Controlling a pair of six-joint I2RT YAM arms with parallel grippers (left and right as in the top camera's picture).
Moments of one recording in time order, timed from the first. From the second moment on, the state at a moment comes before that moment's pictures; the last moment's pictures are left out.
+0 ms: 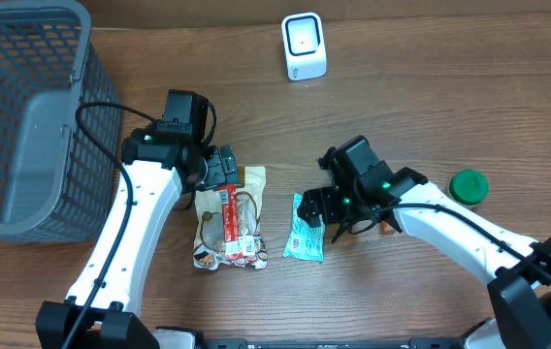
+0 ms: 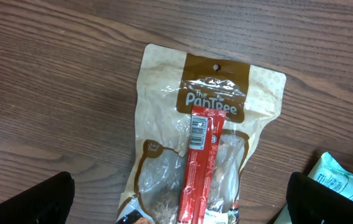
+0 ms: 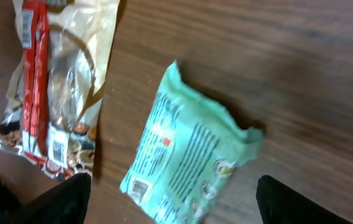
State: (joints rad) left arm -0.14 1.51 1.25 -1.07 -0.10 -0.42; right arm 0.61 1.66 0.98 -0.46 -0.37 0.44
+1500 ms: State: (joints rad) left arm -0.34 1.51 1.25 -1.13 0.20 -0.38; right arm 0.58 1.80 0.98 -0.39 -0.28 0.60
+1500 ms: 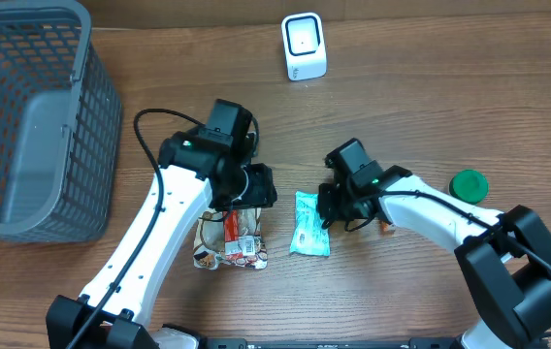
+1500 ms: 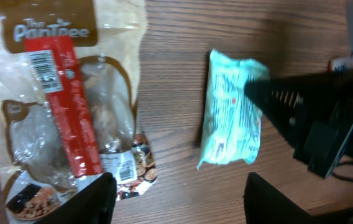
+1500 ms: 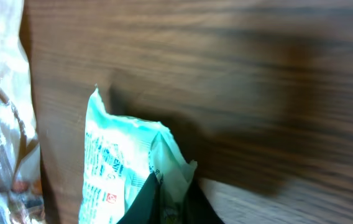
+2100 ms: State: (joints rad) left arm -0.54 1.51 1.21 -1.07 0.15 -0.52; right arm 0.52 1.80 0.98 -0.41 -0.26 0.68
